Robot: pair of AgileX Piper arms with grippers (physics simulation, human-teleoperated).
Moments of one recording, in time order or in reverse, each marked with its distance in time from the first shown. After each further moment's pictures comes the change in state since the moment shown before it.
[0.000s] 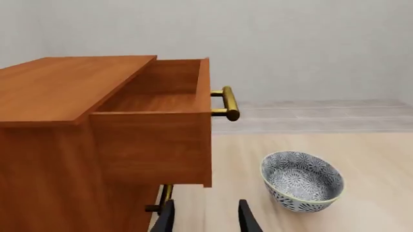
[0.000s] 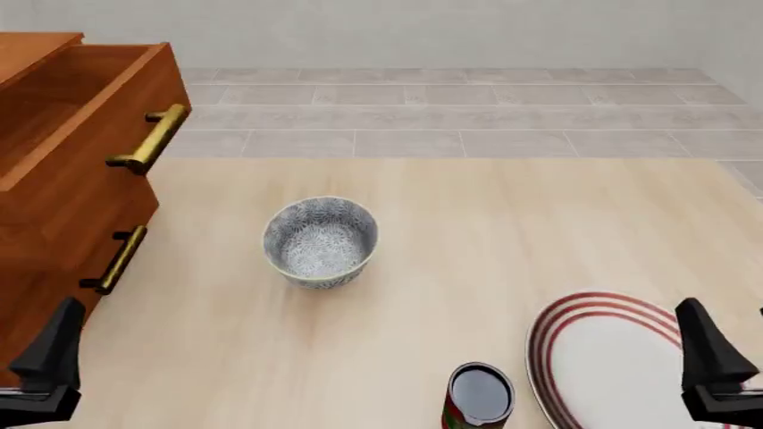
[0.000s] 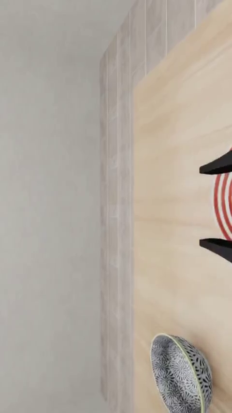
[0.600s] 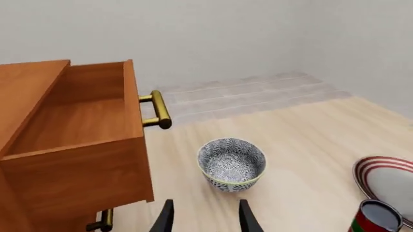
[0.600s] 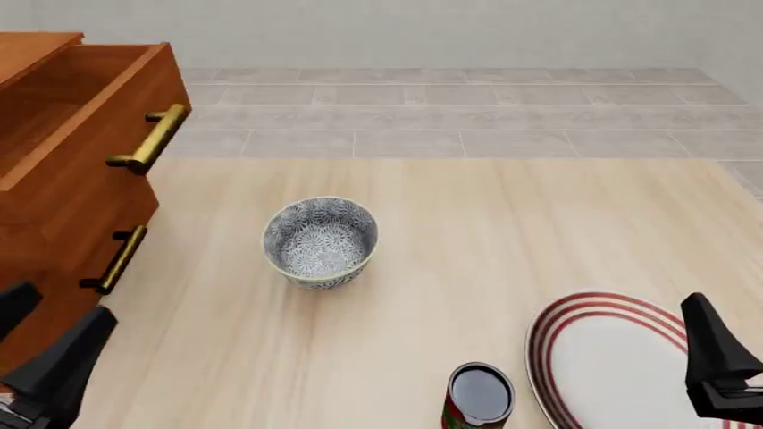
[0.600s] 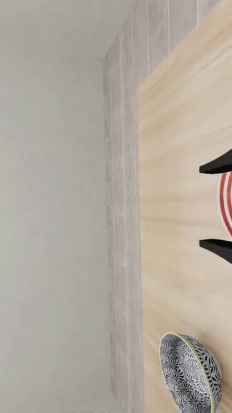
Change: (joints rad) left arm -0.325 0.019 -0.196 0.263 -0.019; right arm -0.008 0.001 -0.003 -0.026 0.022
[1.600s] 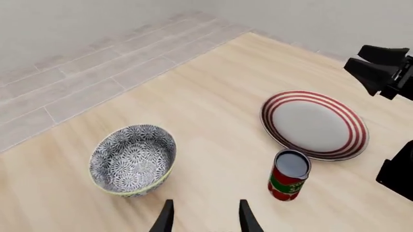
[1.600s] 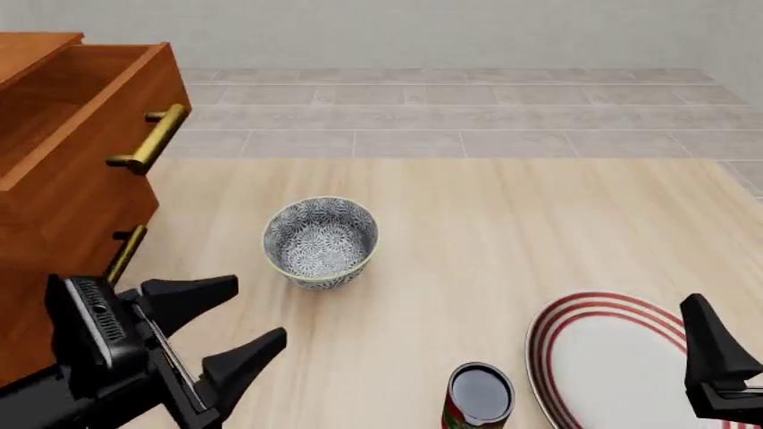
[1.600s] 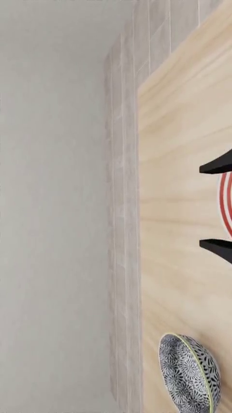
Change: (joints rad) left arm -0.462 0.674 -0.054 -0.385 0.024; right arm 0.002 -0.002 0.004 -0.003 -0.006
